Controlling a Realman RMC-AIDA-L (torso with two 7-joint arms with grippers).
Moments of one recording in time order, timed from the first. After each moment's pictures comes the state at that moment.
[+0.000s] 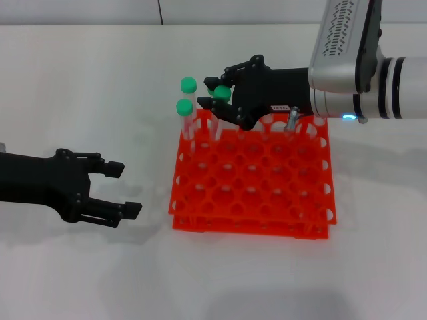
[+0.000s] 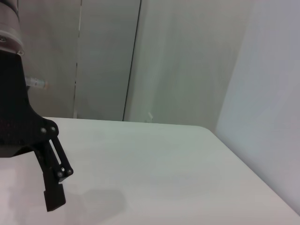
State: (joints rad) left arm -0.35 -2.07 0.89 1.24 2.13 1.81 -1.79; right arm 0.63 2.03 -1.68 -0.92 -1.46 -0.84 1.38
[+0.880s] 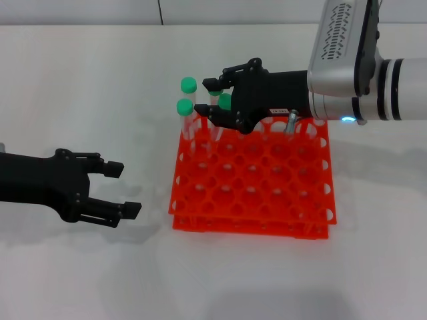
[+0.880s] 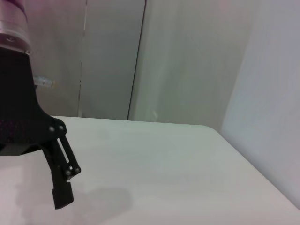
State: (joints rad) left arm -0.35 -2.07 0.89 1.24 2.13 1.81 -1.79; right arm 0.64 2.02 -1.69 -0.92 -1.46 -0.85 1.38
